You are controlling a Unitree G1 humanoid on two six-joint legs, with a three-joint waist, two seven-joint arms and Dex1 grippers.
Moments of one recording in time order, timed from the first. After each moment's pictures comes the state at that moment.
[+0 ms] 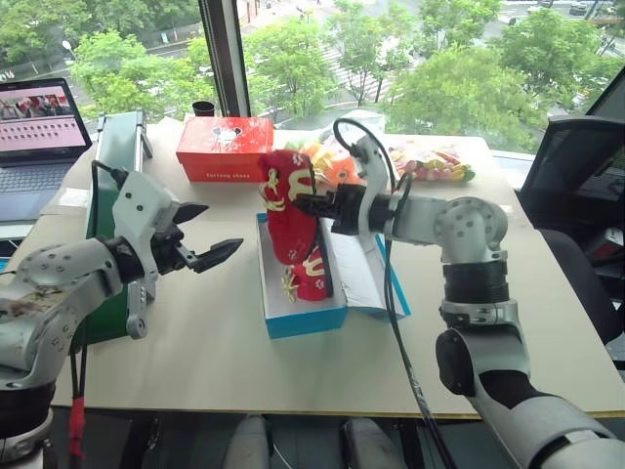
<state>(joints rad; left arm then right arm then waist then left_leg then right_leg) -0.29 0.86 0.28 -0.52 -0.76 0.81 -0.64 -0.84 -0.11 -0.13 0.24 0.78 1.29 0.26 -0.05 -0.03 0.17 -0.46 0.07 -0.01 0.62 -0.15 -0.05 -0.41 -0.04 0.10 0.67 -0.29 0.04</state>
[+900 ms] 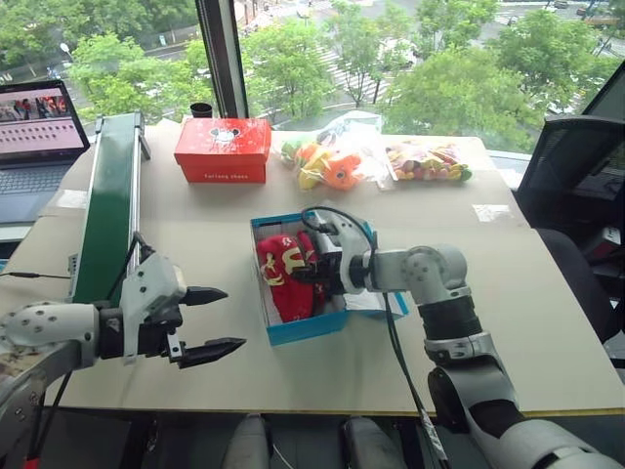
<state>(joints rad) 0.09 1.03 0.41 -0.69 -0.78 0.79 -0.91 -0.89 -0.20 0.46 0.33 0.34 0.93 0.54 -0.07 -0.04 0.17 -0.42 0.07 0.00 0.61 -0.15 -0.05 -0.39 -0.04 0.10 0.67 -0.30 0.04</state>
